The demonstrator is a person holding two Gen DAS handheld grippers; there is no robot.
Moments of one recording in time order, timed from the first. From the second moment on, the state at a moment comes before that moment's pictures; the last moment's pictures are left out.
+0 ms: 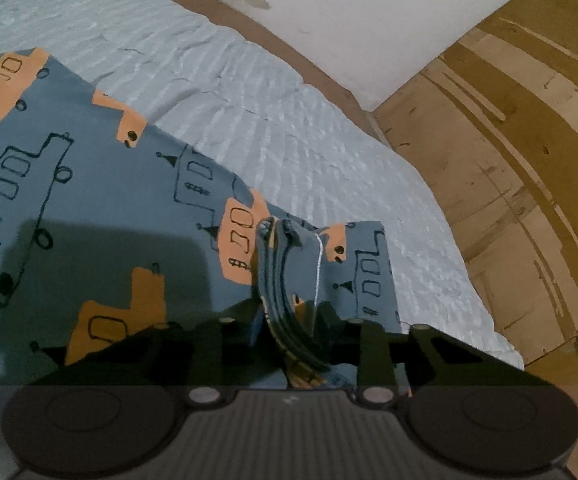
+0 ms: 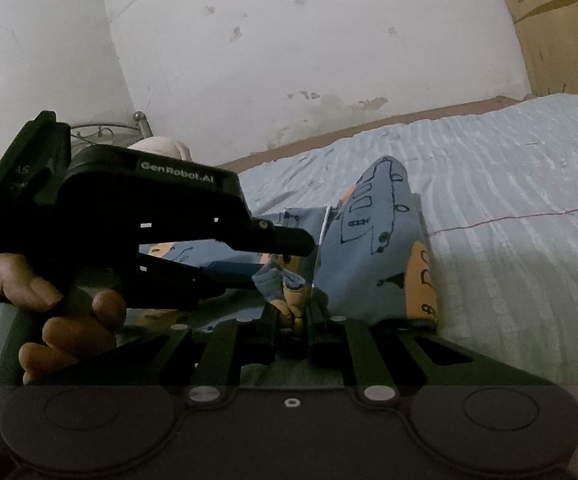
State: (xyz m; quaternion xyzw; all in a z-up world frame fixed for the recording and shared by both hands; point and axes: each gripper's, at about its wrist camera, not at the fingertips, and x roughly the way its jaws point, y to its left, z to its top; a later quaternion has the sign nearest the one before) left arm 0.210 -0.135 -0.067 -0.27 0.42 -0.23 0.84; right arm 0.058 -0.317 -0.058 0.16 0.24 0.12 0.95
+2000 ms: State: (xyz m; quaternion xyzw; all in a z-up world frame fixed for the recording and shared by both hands) left arm 0.174 0.017 -0.028 -0.23 0.37 -0.12 0.89; right arm 0.092 -0.160 -0.014 0.00 0.25 0.27 0.93
